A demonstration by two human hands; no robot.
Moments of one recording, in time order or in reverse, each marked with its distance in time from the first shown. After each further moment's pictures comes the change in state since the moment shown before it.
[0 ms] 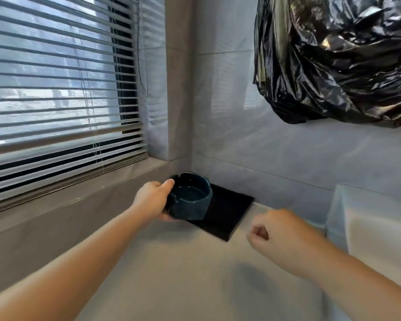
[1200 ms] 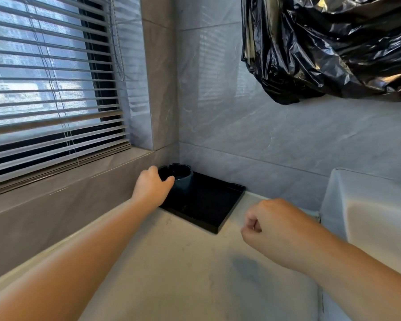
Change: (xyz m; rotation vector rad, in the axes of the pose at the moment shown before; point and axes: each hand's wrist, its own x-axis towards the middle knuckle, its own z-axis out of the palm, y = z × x) left_hand 0.080 -0.028 0.041 0.639 0.200 0.327; right_hand 0.001 0.004 0.000 -0.005 -0.028 0.073
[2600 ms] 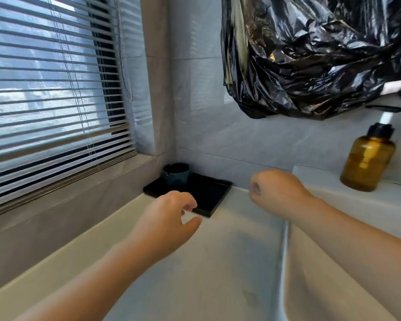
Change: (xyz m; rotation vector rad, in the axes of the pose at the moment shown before) left_hand -0.179 0.058 -0.101 0.139 -0.169 0.498; right_hand -0.004 0.021 -0.044 -0.275 0.119 0.070
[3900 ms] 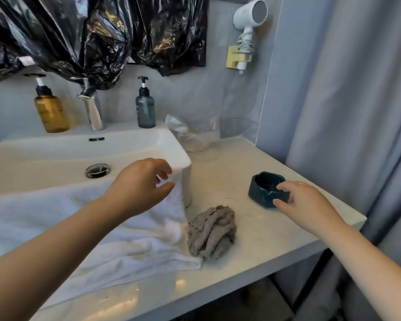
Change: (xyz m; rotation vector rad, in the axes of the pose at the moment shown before) left_hand -0.230 0.455 0.052 -0.286 -0.244 0.736; right_hand -0.710 0.237 -0.141 0.031 0.103 1.033
